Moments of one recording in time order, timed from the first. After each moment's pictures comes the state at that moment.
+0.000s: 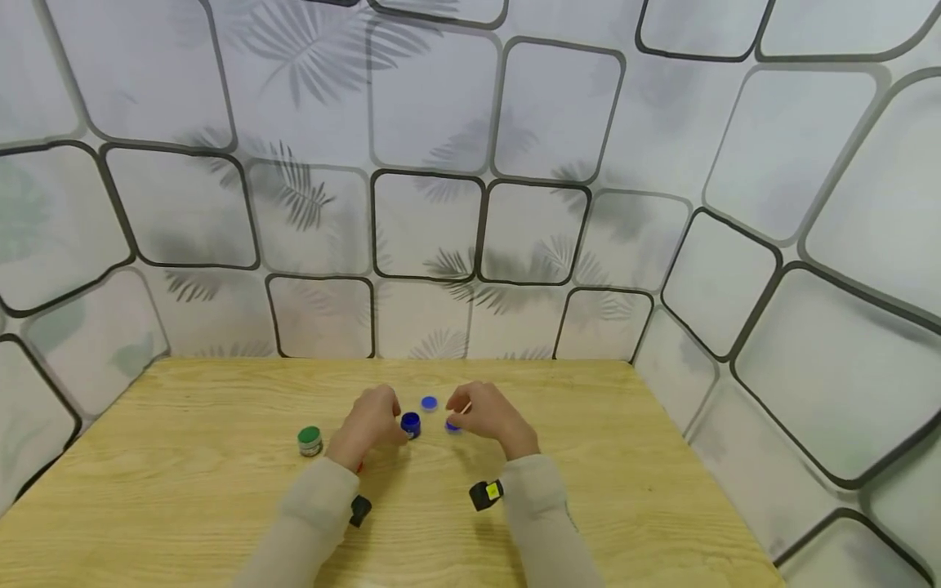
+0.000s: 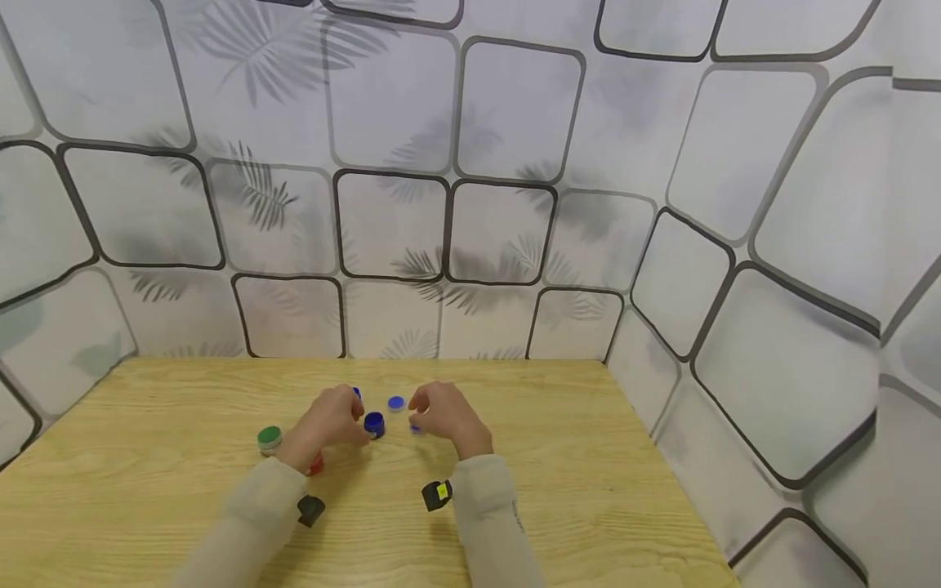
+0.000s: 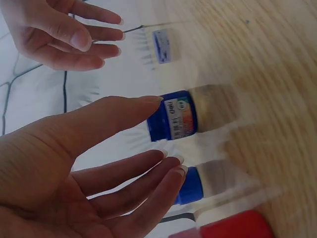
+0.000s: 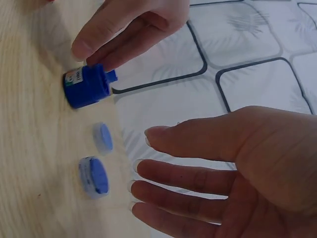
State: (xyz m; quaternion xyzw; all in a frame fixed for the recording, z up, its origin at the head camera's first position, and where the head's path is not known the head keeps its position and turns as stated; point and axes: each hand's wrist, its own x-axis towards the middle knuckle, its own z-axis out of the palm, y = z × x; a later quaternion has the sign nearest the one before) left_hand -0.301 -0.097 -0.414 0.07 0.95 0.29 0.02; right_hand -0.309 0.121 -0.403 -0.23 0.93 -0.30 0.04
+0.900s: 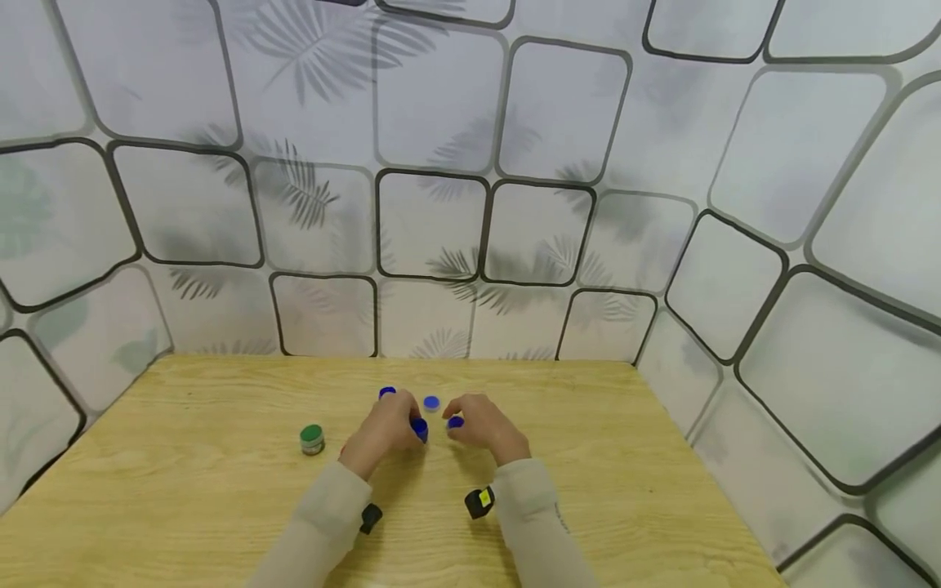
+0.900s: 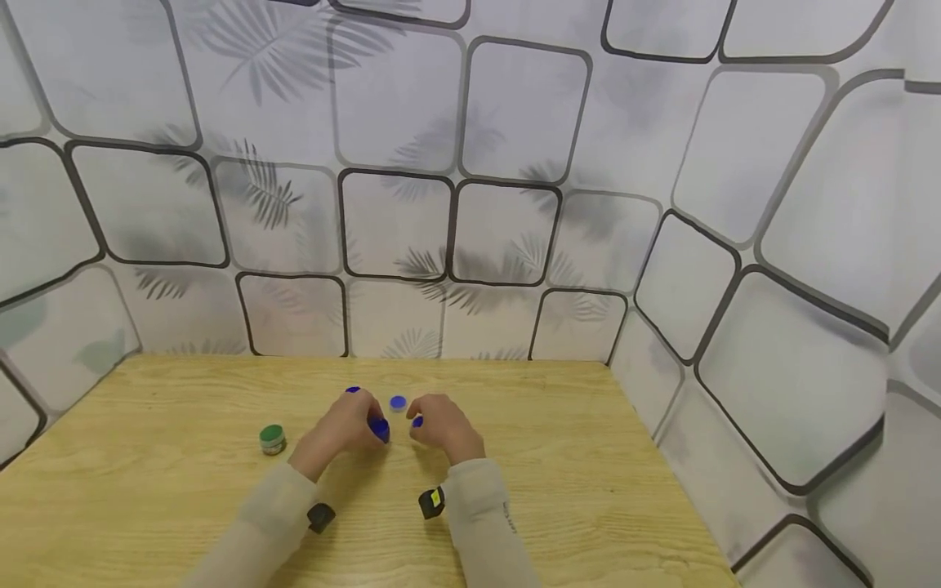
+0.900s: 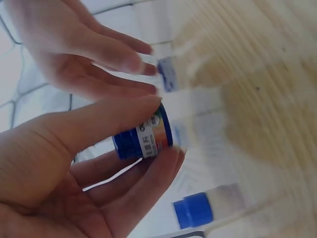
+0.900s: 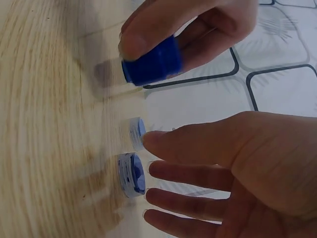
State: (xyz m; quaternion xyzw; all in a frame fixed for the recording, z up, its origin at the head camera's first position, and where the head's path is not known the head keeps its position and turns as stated) left_hand -0.298 -0.078 -0.422 0.10 0.95 0.30 0.03; right_hand -0.316 0.110 -0.424 -0.24 0.94 -0.22 0.05
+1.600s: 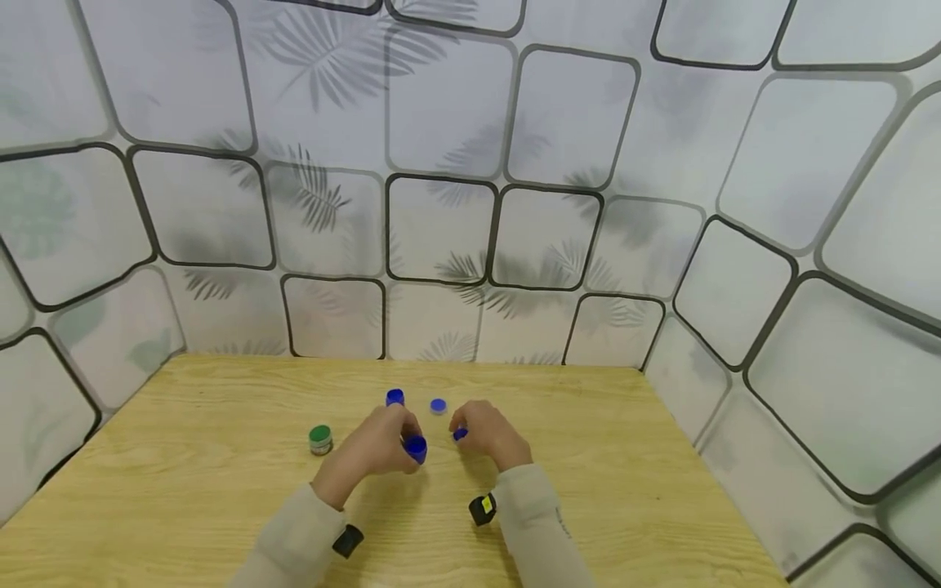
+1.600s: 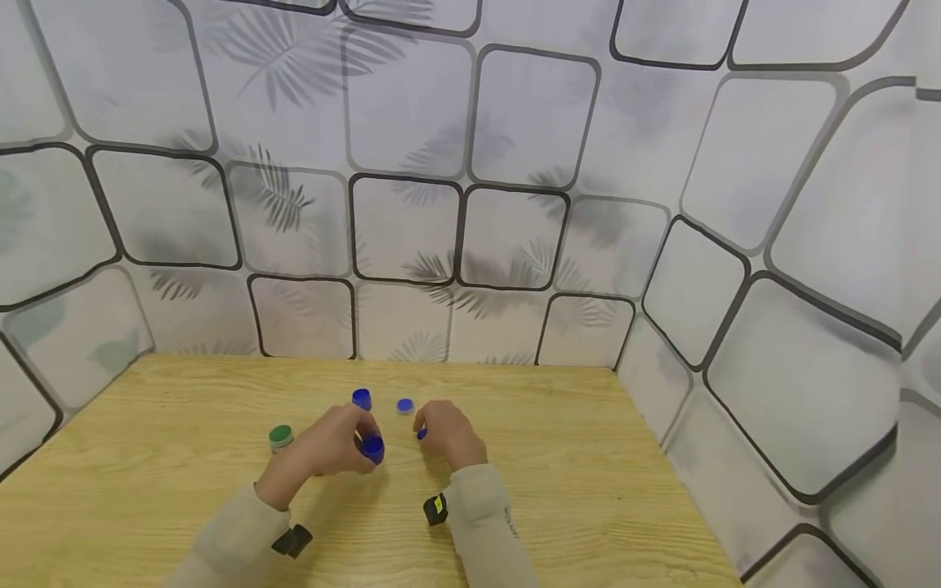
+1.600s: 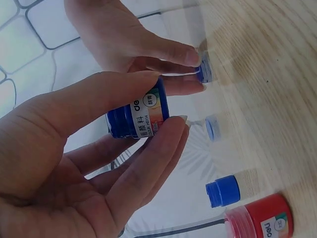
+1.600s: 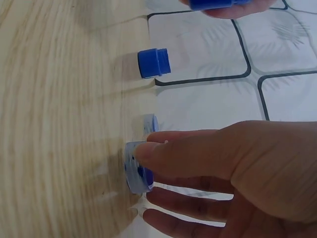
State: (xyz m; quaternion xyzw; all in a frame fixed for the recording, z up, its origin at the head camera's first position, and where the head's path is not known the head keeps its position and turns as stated) left_hand -0.250 -0.097 -0.395 0.16 0.93 0.33 0.03; right_hand -0.317 0.103 -0.433 -0.23 0.95 -0.19 0.05
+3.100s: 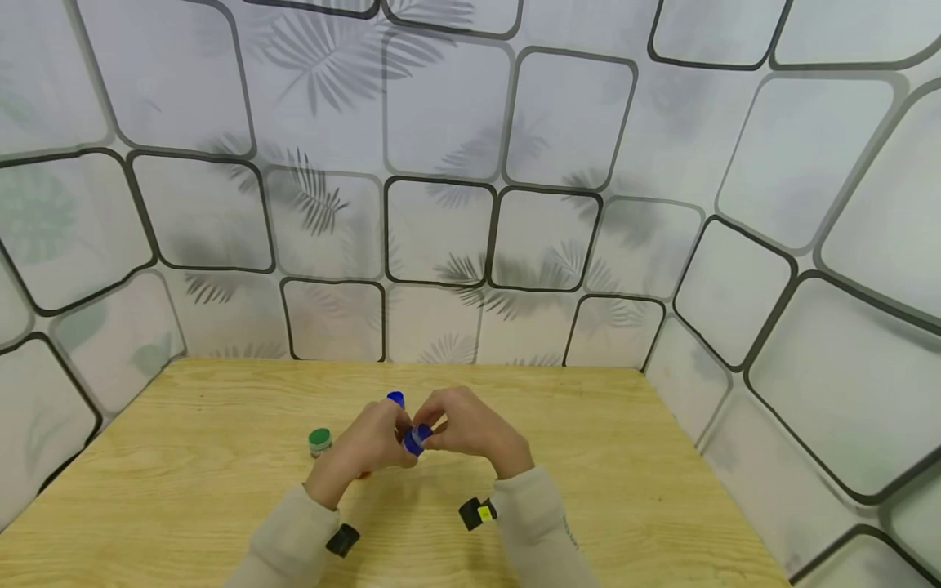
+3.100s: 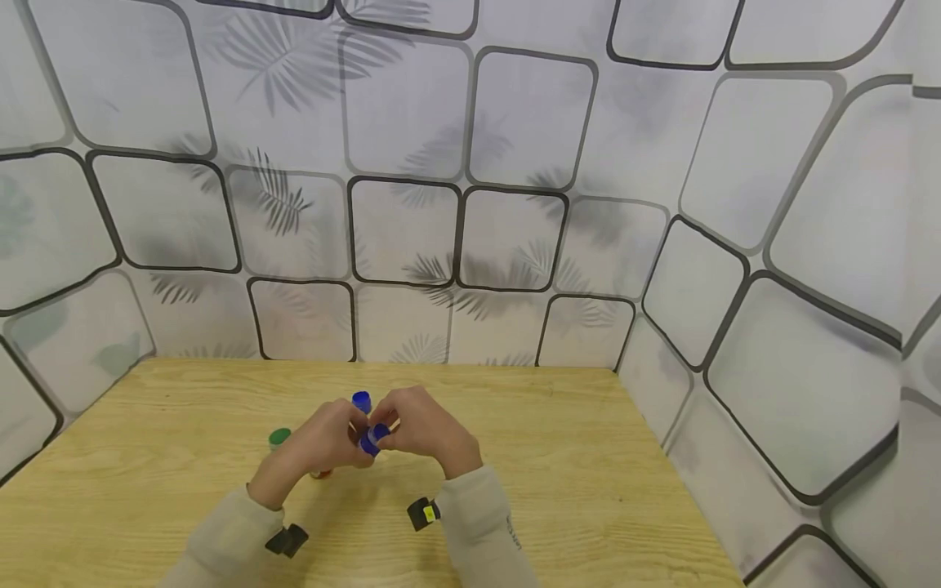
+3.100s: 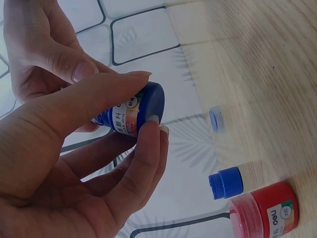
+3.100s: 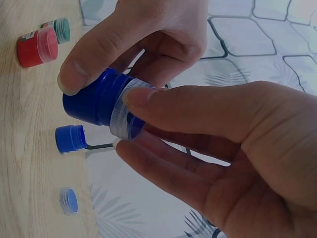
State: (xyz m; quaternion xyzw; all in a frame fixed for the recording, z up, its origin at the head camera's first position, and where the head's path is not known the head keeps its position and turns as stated) left_hand -0.252 -0.103 -0.389 0.17 0.92 0.36 0.02; right_hand -0.280 0.086 -0.371 -0.39 0.86 -0.32 0.06
